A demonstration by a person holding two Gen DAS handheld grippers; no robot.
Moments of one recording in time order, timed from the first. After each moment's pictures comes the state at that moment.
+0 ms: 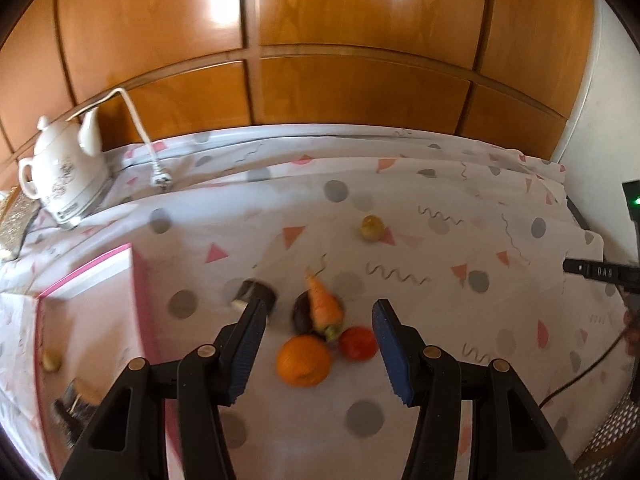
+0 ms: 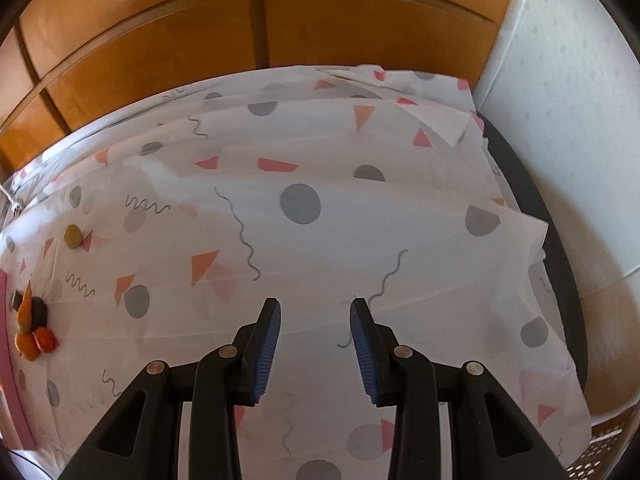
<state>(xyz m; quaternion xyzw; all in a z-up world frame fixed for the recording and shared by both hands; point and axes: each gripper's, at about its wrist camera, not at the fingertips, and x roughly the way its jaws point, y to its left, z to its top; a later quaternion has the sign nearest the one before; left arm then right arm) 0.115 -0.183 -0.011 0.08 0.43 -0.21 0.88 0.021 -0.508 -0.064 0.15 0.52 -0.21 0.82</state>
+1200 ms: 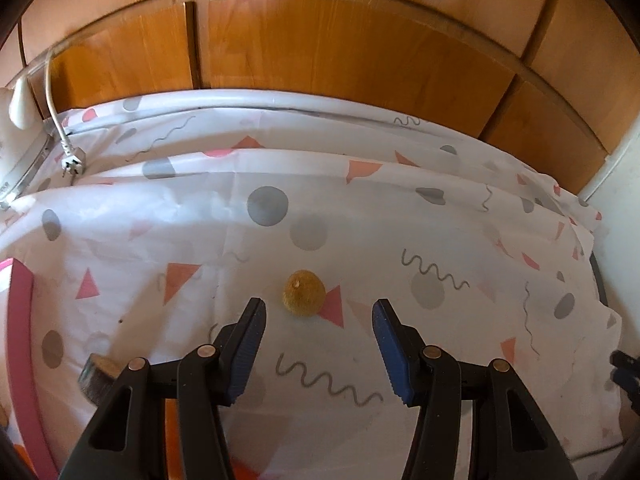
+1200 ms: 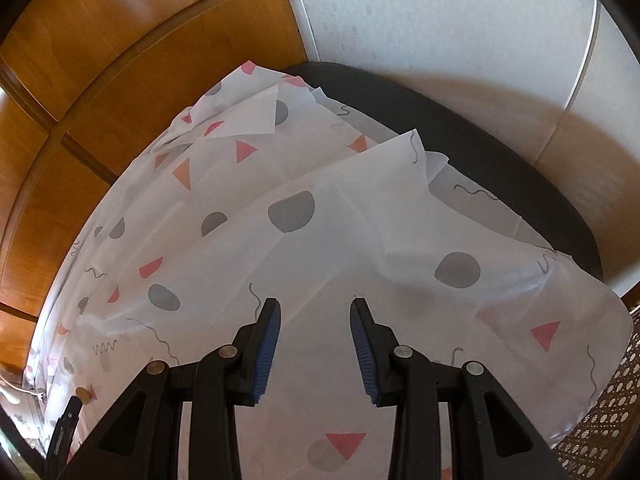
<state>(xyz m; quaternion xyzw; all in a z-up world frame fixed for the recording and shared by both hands) 0.199 -0.288 -0.068 0.02 0.49 -0.18 0.85 -0.045 -0.605 -0.067 0.38 0.42 -0.36 0.74</state>
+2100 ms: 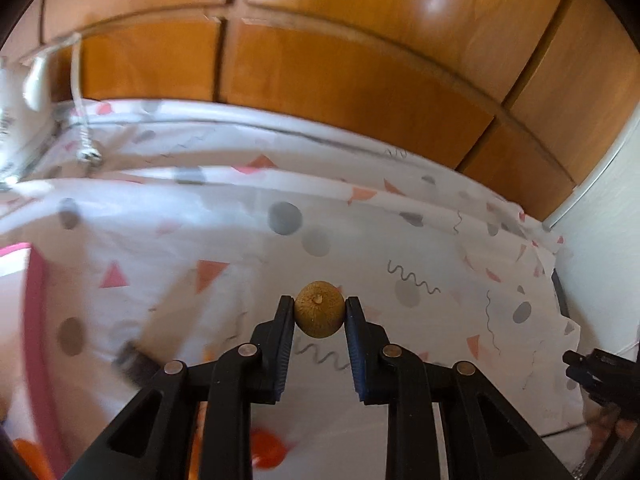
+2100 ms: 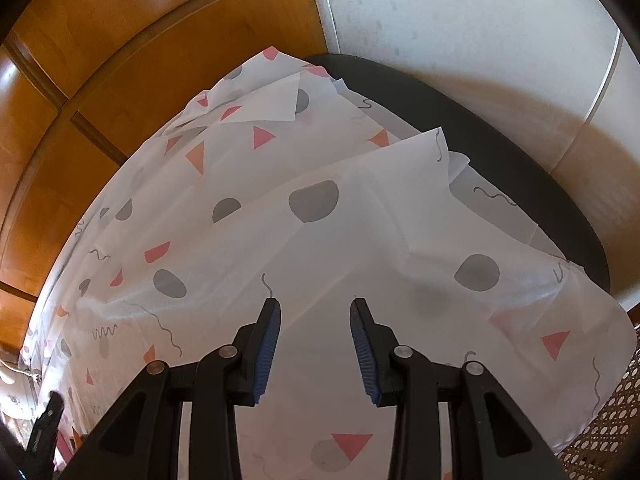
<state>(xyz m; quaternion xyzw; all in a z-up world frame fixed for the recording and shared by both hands) 0.179 -0.233 -0.035 -0.04 0.46 -0.22 0.86 -0.034 -0.603 -0.072 0.37 0.44 -0.34 0.75</state>
